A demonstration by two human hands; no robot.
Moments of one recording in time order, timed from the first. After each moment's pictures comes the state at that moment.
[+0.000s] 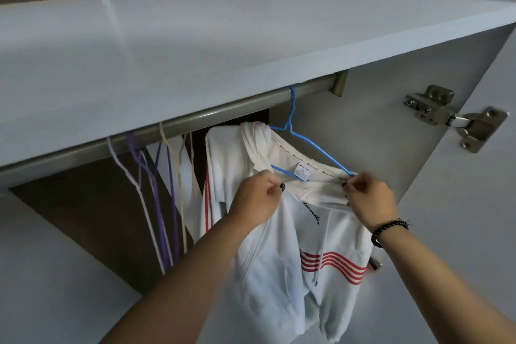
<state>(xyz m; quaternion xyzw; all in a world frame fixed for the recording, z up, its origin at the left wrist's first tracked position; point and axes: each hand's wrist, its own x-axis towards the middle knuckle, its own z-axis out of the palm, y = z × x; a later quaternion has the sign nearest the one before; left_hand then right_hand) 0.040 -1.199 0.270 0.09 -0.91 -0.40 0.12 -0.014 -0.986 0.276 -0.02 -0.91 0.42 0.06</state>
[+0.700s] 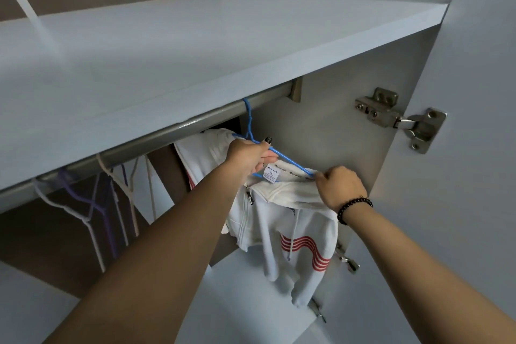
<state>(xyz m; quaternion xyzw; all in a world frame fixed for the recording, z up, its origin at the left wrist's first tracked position) -0.063 -1.160 0.333 0.21 -0.71 -0.67 -0.01 -0.055 -0.973 0.294 -0.01 -0.96 0.27 0.00</state>
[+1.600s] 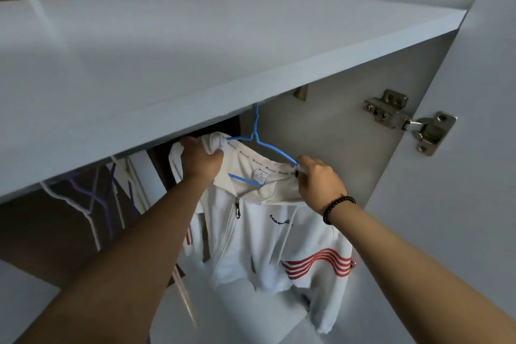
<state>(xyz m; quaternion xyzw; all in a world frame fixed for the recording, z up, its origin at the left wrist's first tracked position) -0.054 -1.249 0.294 0.27 -0.85 -0.39 0.23 -0.049 -1.006 0.289 0.17 -0.95 0.27 0.07</state>
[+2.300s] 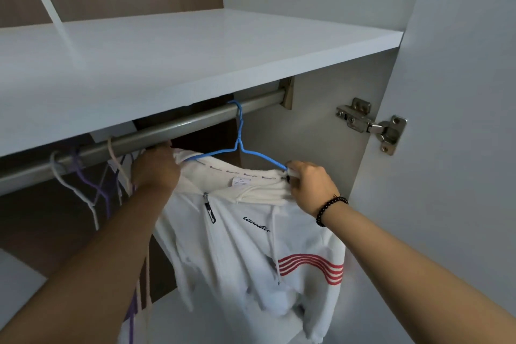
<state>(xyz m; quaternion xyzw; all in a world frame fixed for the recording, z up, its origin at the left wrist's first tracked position) 0.009 -1.274 0.329 0.27 -0.94 -0.04 0.22 -0.028 -0.983 0.311 0.21 -0.93 0.28 0.08</state>
